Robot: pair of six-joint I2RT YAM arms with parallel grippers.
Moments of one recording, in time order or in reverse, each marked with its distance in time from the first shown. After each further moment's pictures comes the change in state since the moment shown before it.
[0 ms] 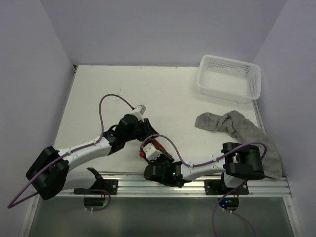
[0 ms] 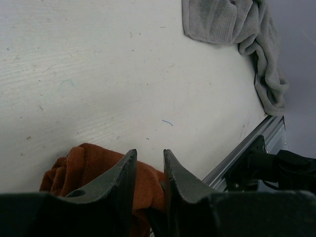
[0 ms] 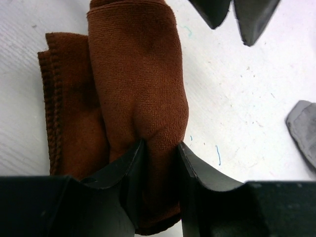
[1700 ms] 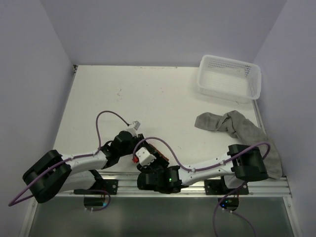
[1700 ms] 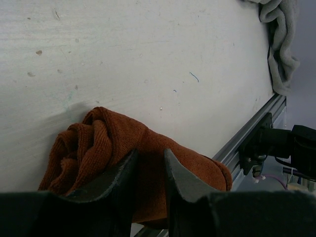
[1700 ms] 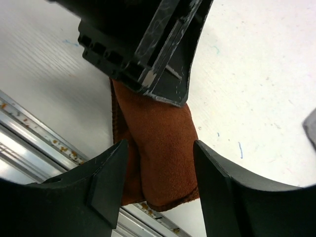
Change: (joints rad) left arm -0.046 -0.051 -0.318 0.245 0.026 -0.119; right arm 0.141 0.029 0.212 -0.252 0.048 0.151
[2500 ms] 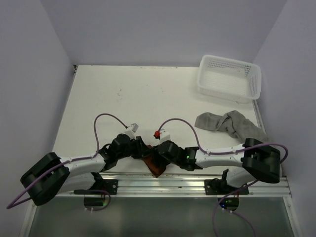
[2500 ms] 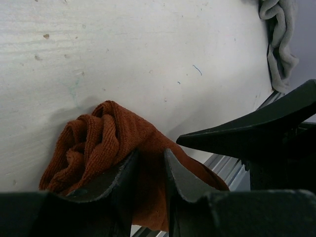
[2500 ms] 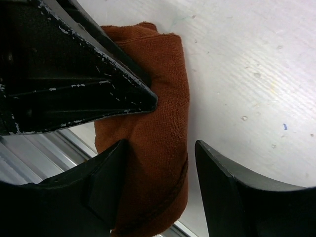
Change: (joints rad) left arm -0.003 -0.033 -0.060 0.043 -0.002 -0.010; right arm -0.407 -0.224 -0.319 0.333 -0.720 0.179
